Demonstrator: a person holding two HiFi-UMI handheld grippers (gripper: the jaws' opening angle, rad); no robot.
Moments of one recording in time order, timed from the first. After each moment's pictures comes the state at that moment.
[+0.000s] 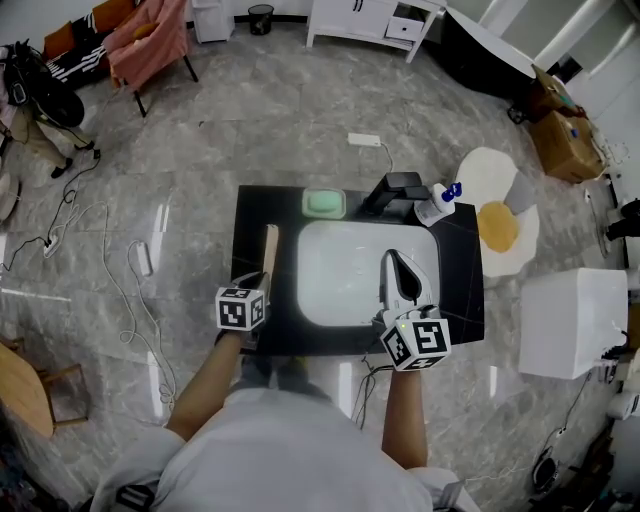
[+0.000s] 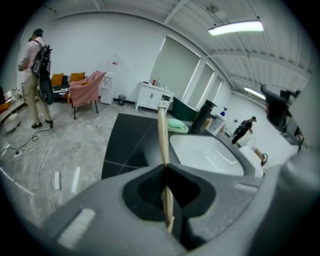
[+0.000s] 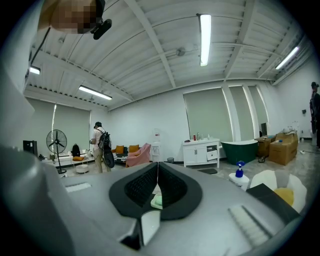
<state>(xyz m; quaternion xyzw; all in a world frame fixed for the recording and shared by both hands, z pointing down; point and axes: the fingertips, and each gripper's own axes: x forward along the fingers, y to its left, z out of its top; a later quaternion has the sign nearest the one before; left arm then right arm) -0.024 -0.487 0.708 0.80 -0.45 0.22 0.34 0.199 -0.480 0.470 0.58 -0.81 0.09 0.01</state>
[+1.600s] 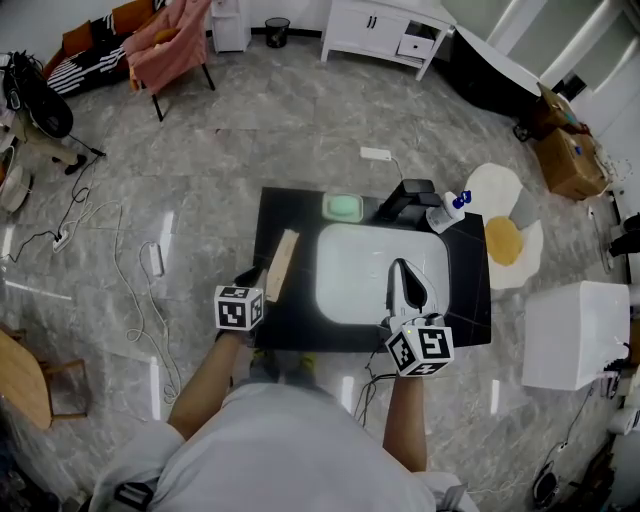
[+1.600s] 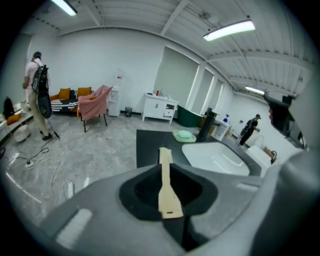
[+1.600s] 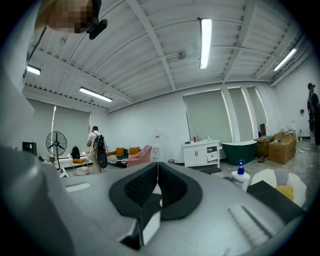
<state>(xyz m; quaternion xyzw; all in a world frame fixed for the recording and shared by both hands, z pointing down) -0.088 -0.471 0.664 0.80 -0.49 0.21 0.29 0.164 -0.441 0.455 0.58 -0.81 0.09 0.00</state>
